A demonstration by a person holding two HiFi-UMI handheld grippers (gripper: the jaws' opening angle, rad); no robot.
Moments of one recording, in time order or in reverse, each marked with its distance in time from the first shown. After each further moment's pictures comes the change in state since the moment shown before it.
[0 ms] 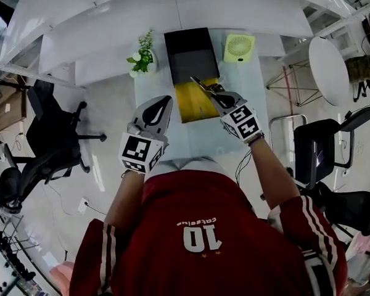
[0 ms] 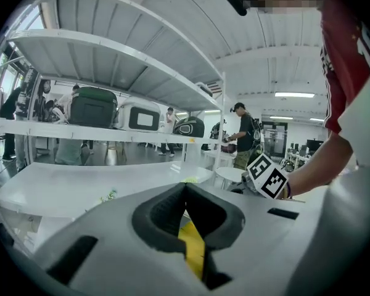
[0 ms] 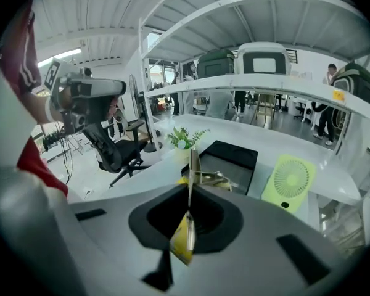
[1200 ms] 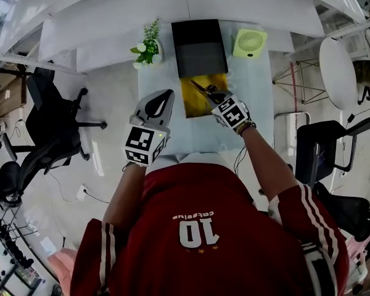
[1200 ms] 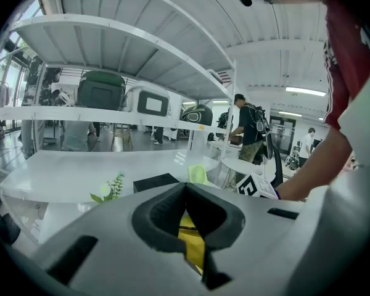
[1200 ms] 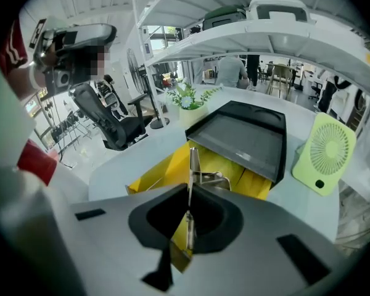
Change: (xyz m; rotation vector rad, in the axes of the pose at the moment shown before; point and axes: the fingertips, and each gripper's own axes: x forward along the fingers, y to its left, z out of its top) left arm 0.012 0.029 -0.037 -0.058 0.109 0.044; right arm 0.090 0.013 -0.074 -0.009 0.237 0.099
